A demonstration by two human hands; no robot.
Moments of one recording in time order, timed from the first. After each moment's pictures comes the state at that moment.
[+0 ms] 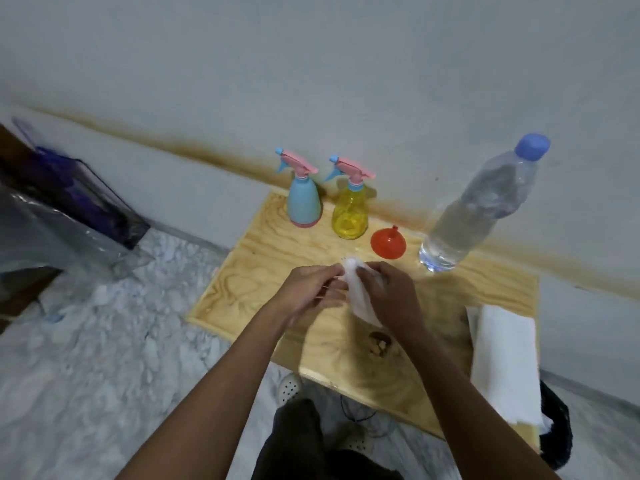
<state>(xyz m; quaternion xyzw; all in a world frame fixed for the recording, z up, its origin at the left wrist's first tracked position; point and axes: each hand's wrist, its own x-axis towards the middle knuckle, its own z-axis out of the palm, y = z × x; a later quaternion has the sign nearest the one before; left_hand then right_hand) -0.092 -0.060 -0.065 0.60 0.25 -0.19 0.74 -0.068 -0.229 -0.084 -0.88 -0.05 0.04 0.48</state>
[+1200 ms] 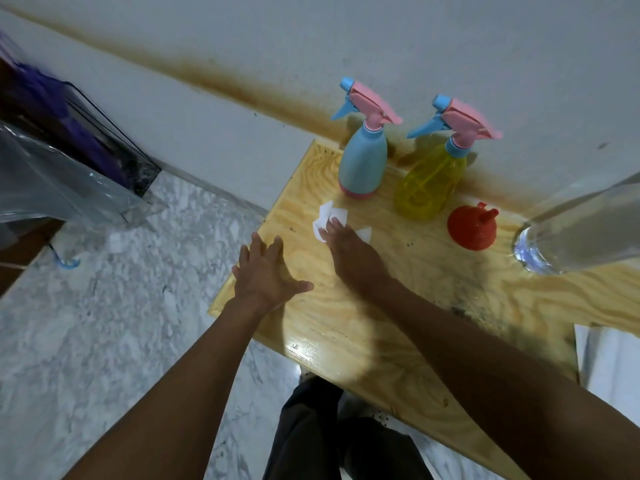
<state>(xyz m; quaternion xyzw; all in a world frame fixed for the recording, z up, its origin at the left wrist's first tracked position) -0.079 0.102 -0.192 0.92 0.27 -0.21 0.21 0.019 -0.059 -0.232 -0.92 -0.34 0.11 0.15</state>
